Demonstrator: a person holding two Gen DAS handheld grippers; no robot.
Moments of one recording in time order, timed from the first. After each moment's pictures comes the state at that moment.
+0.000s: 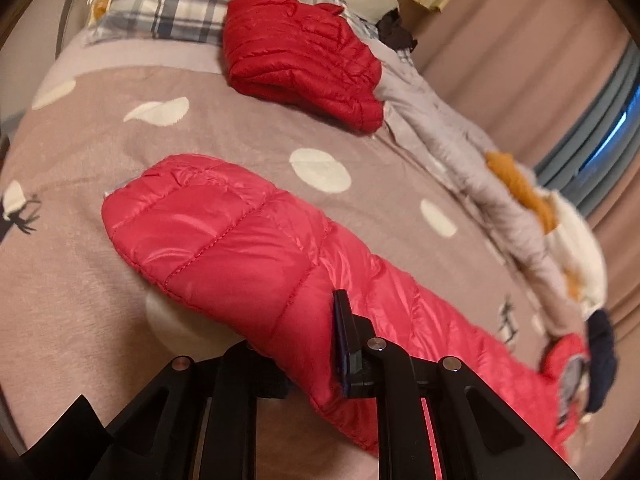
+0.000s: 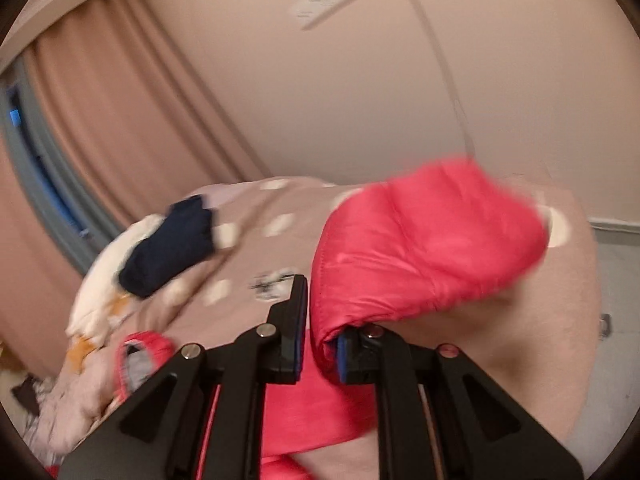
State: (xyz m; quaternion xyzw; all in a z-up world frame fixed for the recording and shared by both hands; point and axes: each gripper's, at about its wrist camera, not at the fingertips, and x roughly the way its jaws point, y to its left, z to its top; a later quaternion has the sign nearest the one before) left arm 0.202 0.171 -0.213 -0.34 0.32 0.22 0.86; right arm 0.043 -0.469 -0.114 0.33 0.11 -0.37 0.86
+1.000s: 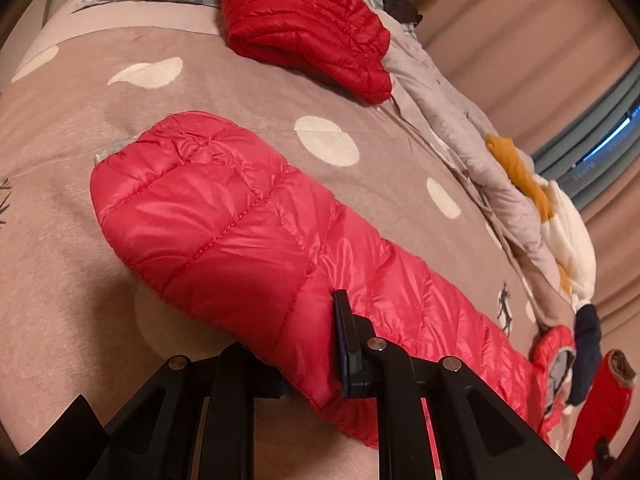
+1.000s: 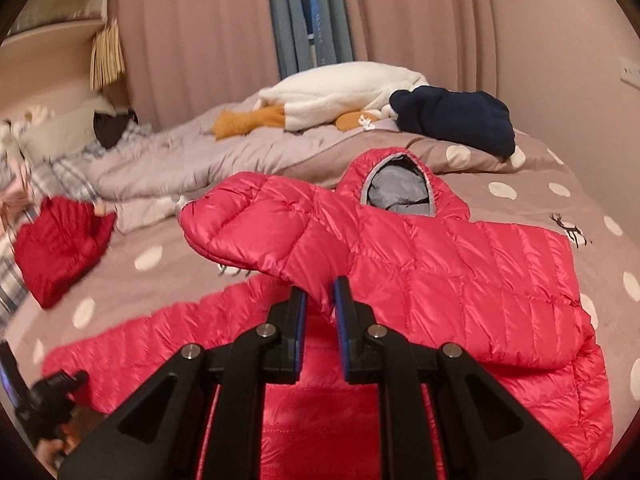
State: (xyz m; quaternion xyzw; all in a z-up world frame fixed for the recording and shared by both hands) left arm 0.206 0.195 -0.230 -0.38 0.36 0.17 0.84; right arm 0.218 -0.158 -0.128 0.06 0.30 -0.07 0.95
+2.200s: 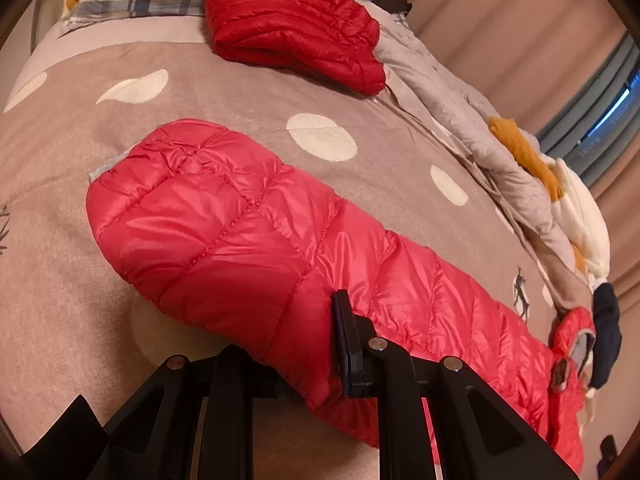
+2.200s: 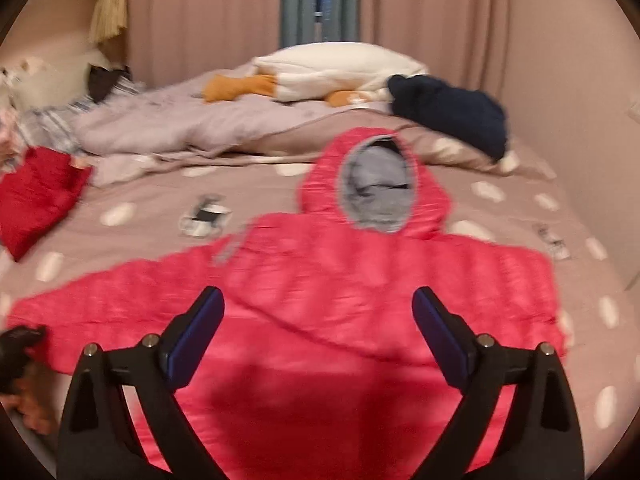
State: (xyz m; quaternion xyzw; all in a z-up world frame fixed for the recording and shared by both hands) left arm 0.214 0.188 -0.228 -0.34 0.38 0.18 0.84; right arm 0.218 -0.171 -0.139 -0.02 0.34 -0.10 0.93
